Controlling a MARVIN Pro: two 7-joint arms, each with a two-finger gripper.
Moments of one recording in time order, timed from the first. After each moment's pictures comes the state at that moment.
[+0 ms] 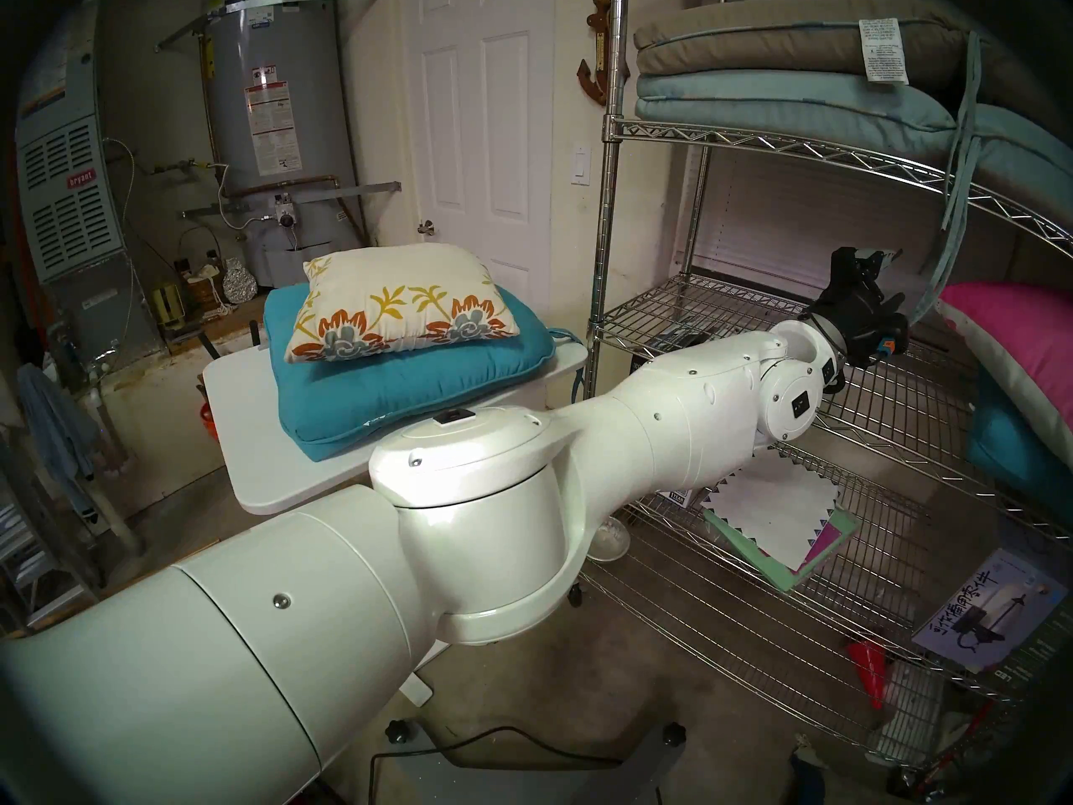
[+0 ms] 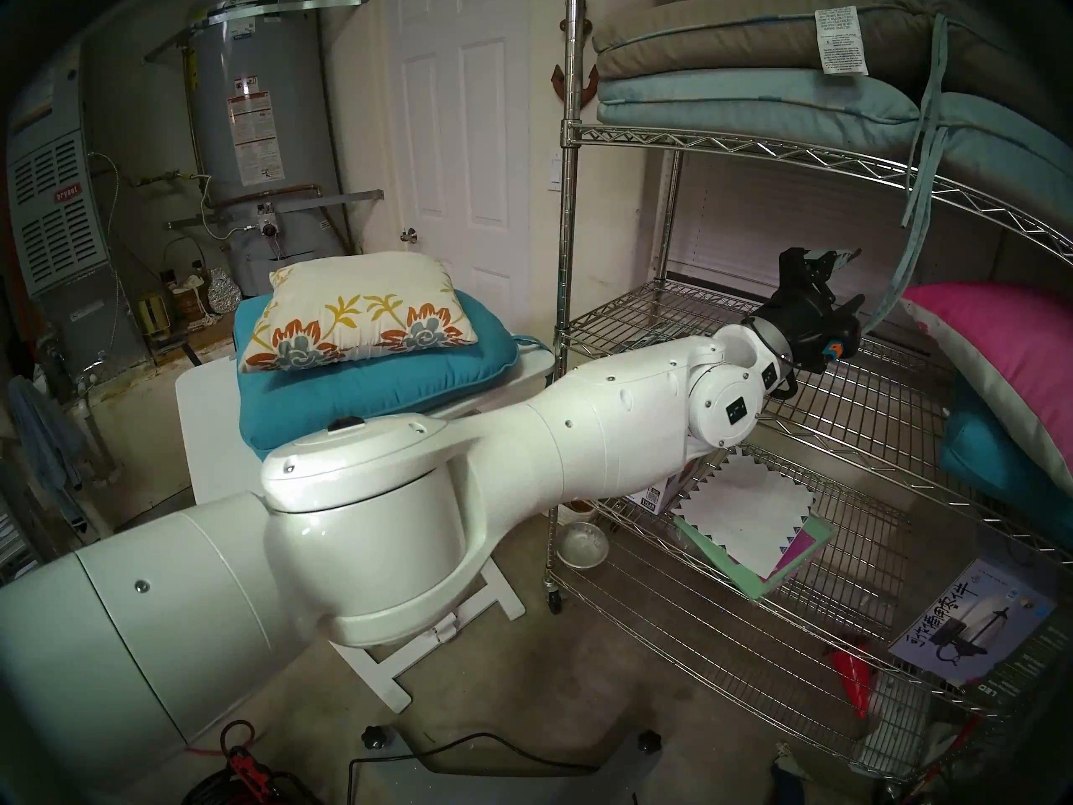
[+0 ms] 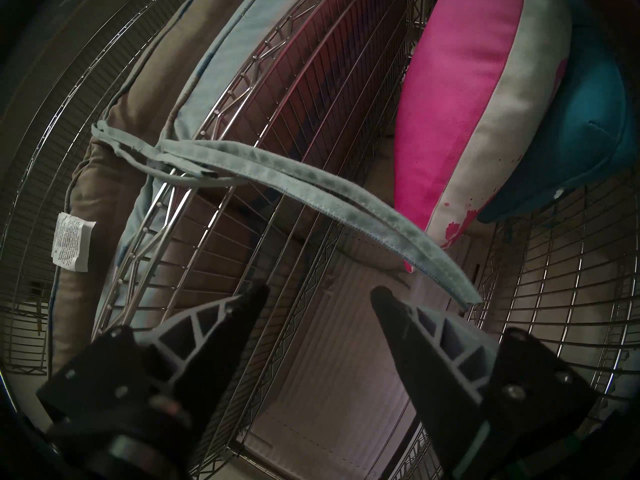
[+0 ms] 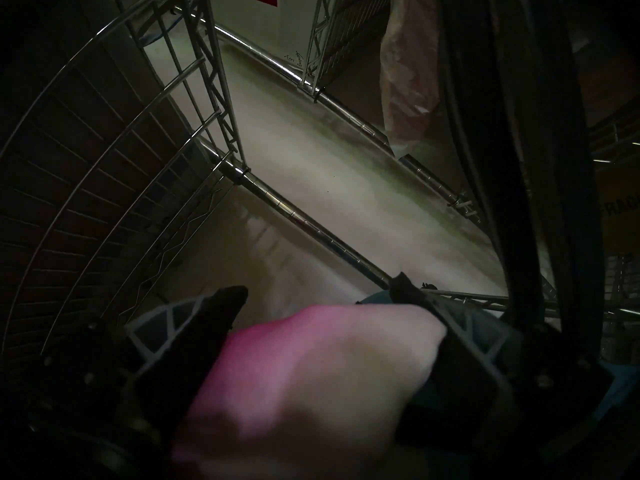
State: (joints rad) left arm 0.33 -2.01 -0.23 -0.60 0.19 -0.23 0.41; right arm -0.67 -0.33 2.88 -0.24 0.28 0.19 0.31
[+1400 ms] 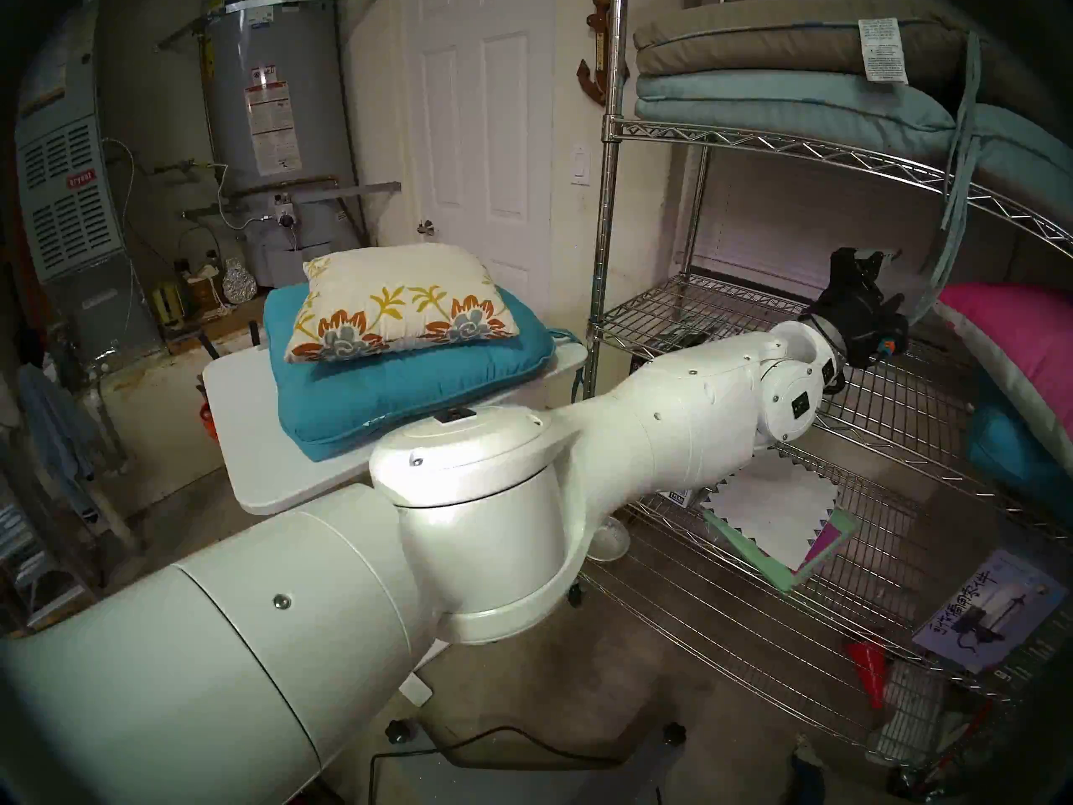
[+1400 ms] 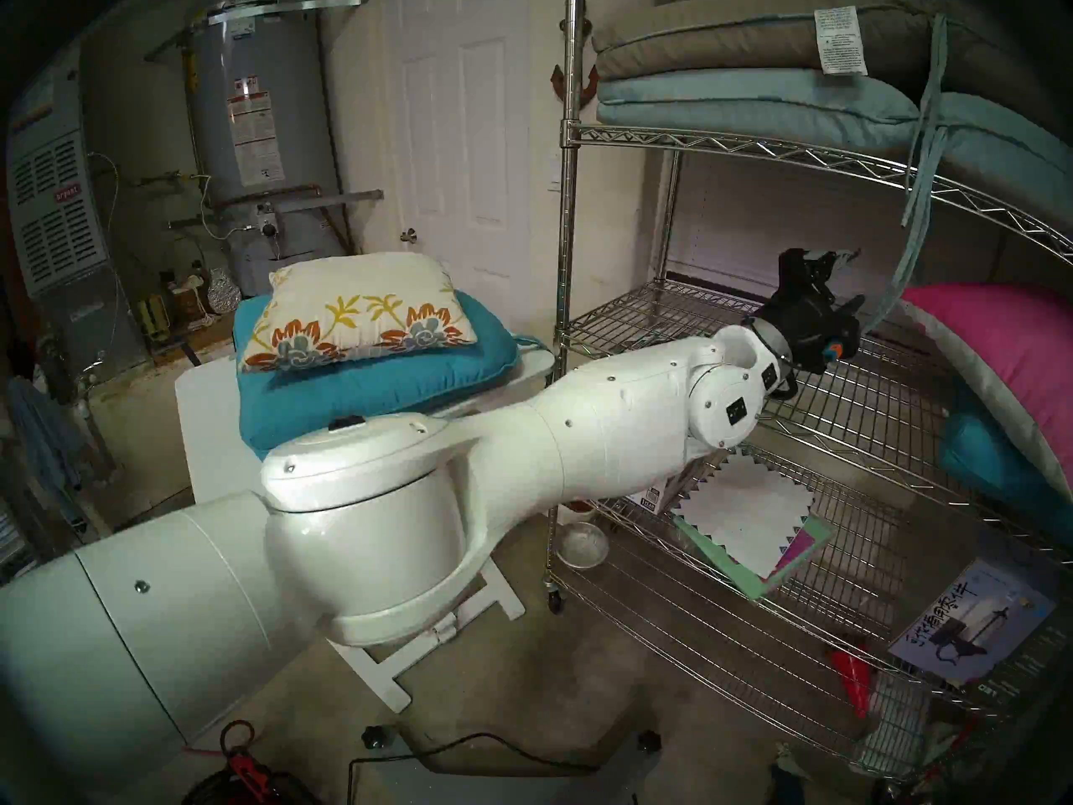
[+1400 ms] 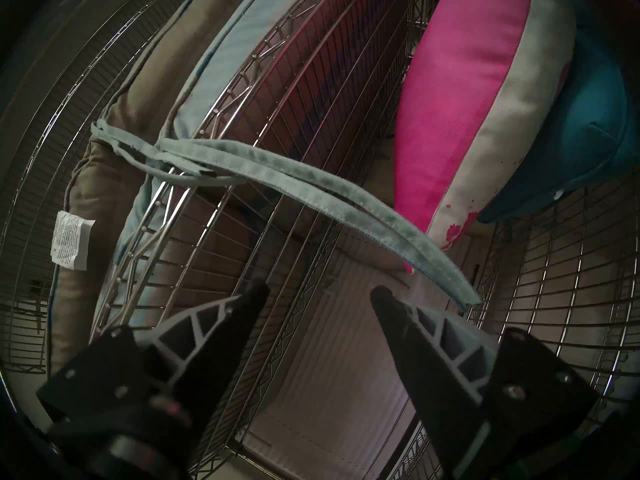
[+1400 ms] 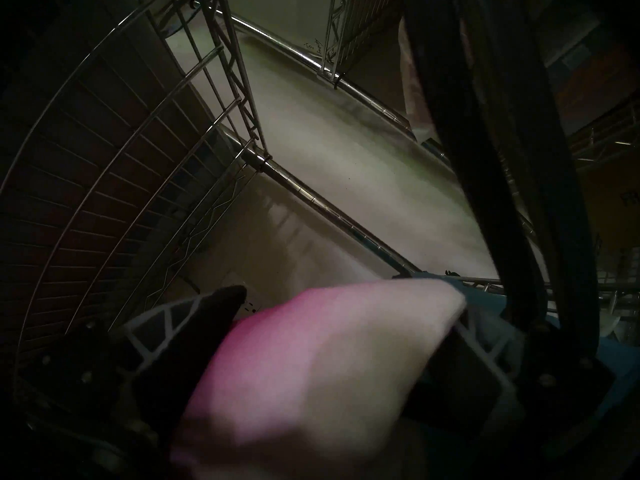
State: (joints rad) left arm 0.33 -2.01 -0.22 -0.60 0.17 -0.23 0.42; right arm -0.80 -0.31 2.88 -0.19 0.40 0.19 0.44
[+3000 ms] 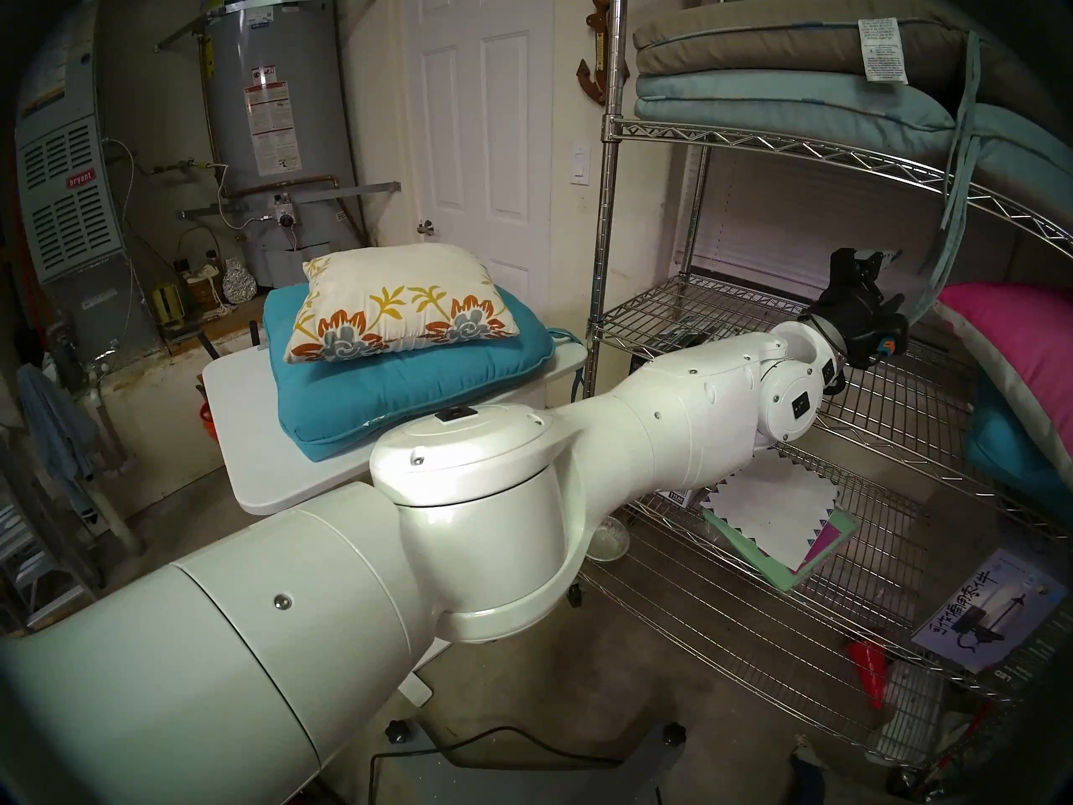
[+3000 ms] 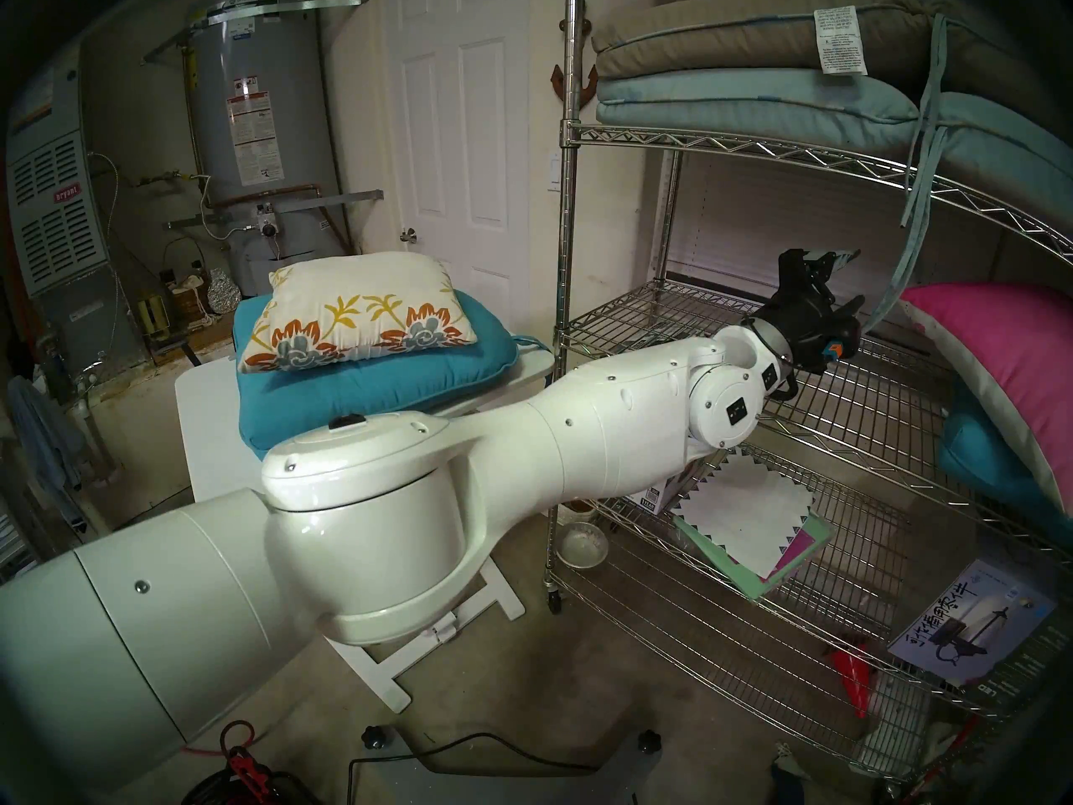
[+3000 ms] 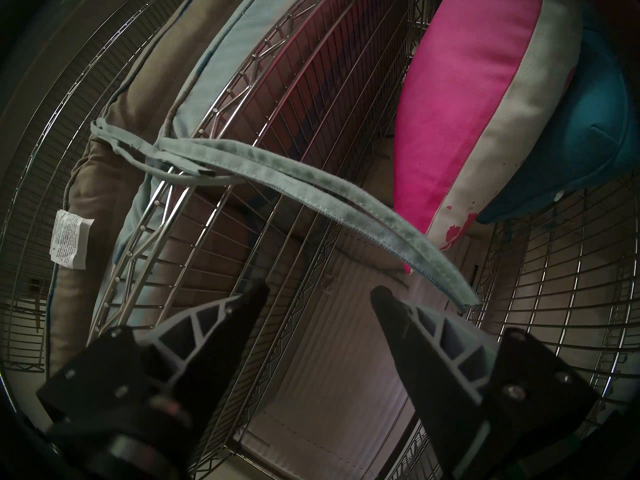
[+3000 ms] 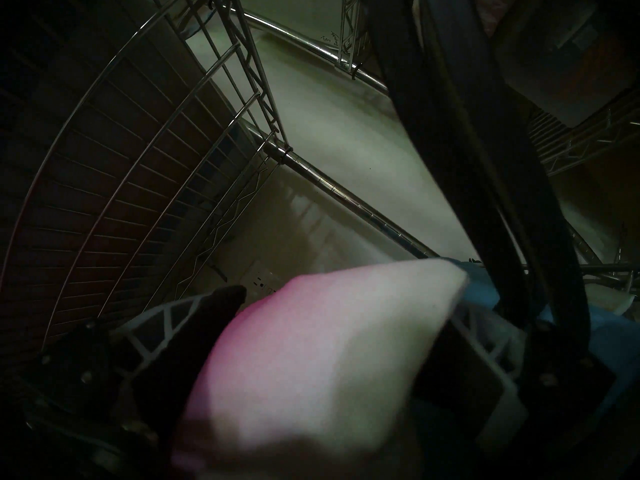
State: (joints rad) left arm 0.32 -2.01 -0.21 -0.60 0.16 -0.23 0.42; right arm -0.94 -0.30 2.88 -0.14 0.56 0.19 0.58
